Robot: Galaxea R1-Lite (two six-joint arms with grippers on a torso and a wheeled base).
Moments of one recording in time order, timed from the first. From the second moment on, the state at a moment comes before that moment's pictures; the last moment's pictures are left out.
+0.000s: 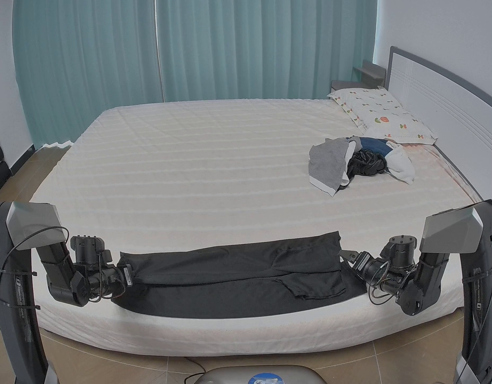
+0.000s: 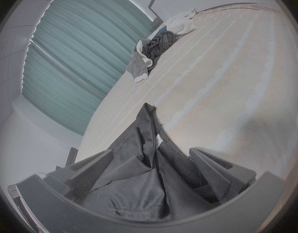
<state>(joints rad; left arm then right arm) 0.07 2.39 -0.65 -1.02 -0.18 -0.23 0.18 2.49 -0.63 -1.39 0.10 0.81</state>
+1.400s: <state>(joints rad) -0.20 2.17 -0.81 -0.60 0.11 -0.48 0.12 2.46 -0.64 -1.38 0.12 0.81</state>
